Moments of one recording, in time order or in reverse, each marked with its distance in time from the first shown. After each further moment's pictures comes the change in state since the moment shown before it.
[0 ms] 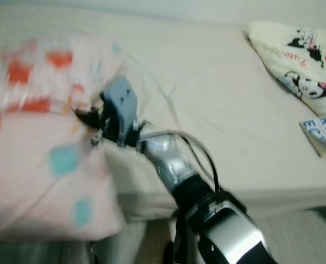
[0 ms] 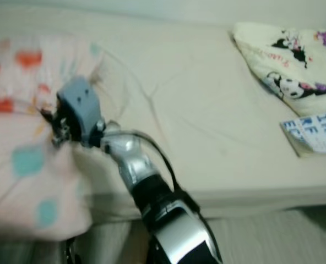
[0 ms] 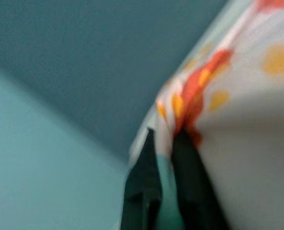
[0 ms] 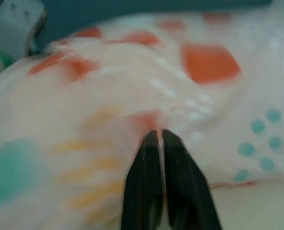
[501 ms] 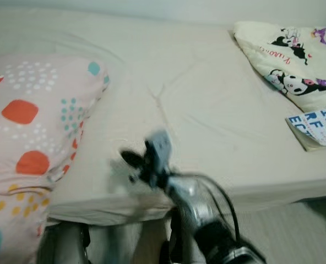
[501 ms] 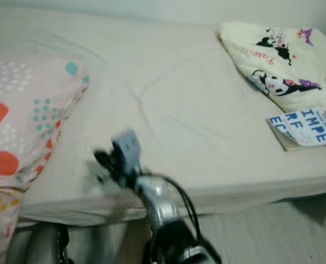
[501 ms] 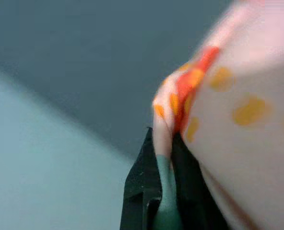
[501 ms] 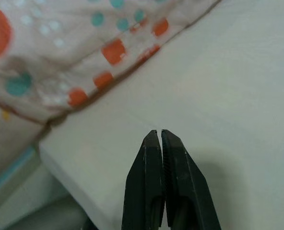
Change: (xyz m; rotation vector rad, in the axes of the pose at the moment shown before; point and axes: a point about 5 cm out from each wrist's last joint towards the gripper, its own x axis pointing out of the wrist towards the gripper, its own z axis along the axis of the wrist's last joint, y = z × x) left arm 0.031 0.008 0.024 0.053 -0.046 -0.033; right arm -0.072 -0.007 -0.073 0.286 0.015 -0.362
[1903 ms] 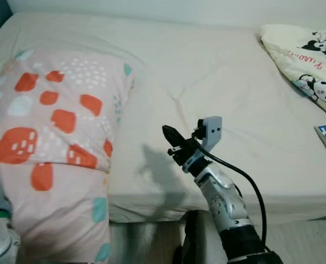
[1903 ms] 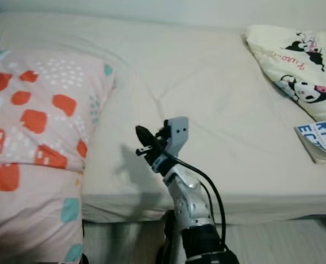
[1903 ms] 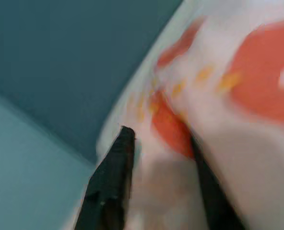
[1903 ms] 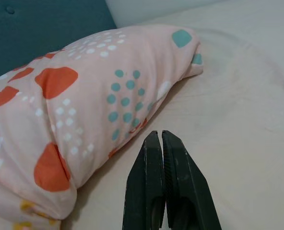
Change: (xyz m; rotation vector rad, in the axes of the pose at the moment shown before) left arm -0.165 -0.047 0.033 0.009 -0.308 -0.276; right arm -0.039 -0.044 0.063 0.040 -0.229 -0.241
